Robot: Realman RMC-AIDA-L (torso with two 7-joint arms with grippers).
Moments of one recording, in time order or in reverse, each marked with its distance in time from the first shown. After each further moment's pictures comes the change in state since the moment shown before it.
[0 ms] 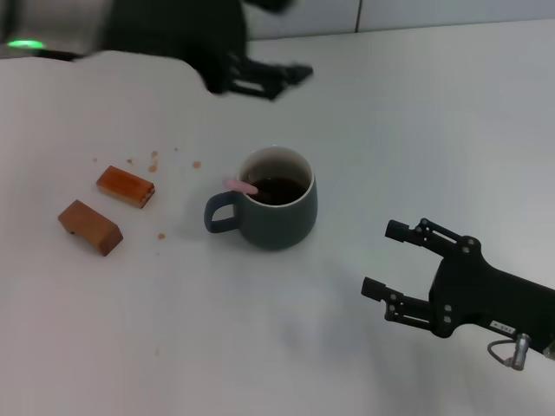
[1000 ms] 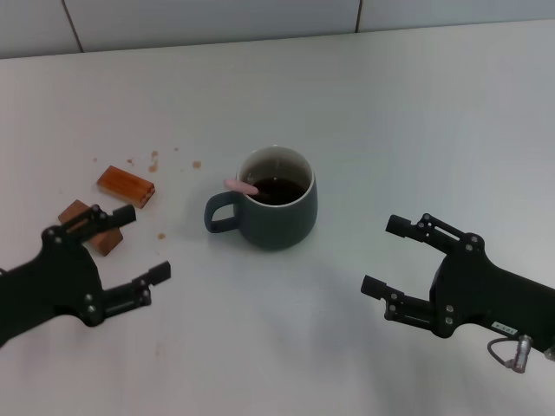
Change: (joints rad) left arm 0.345 0.008 -0.408 -1.049 -0.328 0.157 1.025; right arm -0.005 0.003 0.010 0.010 0.009 -0.038 -0.057
